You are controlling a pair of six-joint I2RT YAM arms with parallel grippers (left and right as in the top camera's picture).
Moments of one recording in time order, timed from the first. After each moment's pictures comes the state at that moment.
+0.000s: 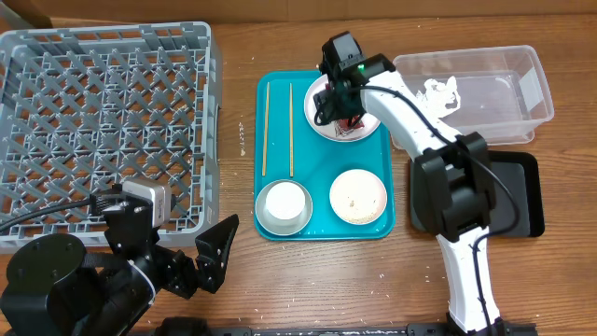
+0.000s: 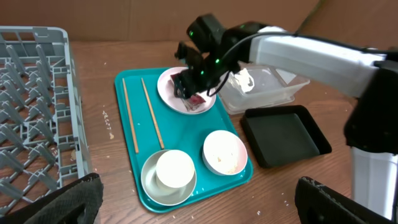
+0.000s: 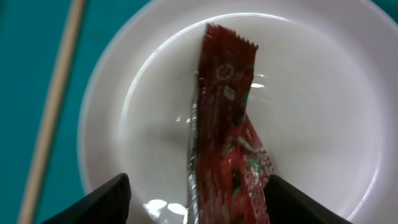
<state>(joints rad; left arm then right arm) -0.04 0.73 1.44 -1.23 0.44 -0.12 0.42 2.35 1.98 -0.87 -0.01 0.11</state>
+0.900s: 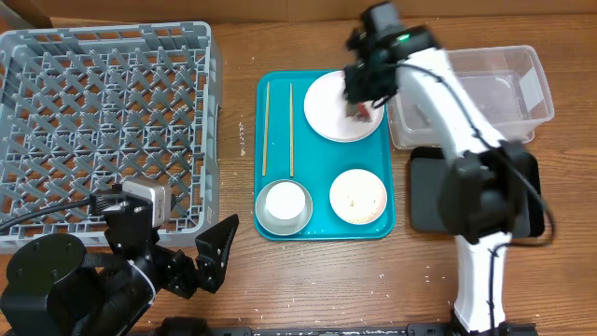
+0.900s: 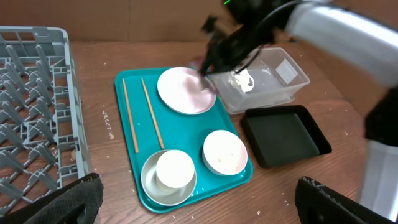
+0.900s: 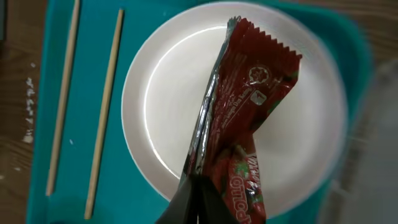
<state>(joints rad) -0.04 0.73 1.44 -1.23 0.44 -0.12 0.28 2.24 2.12 -1.10 -0.22 0.12</state>
